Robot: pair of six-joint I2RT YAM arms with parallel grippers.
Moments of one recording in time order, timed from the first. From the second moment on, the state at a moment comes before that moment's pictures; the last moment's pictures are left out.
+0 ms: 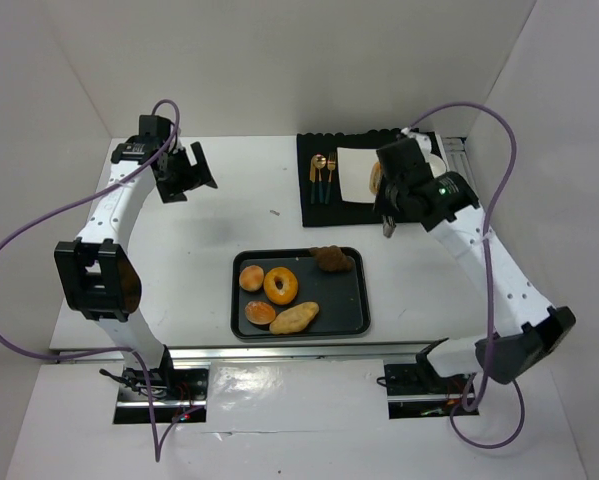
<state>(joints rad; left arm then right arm) -0.01 1.74 1.66 -0.87 0.16 -0.43 0.53 1.32 1.57 -1.11 0.37 0.59</state>
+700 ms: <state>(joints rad) -0.01 1.75 1.66 -0.88 0.17 -0.42 0.24 1.82 1.62 -0.56 0.23 0.31</state>
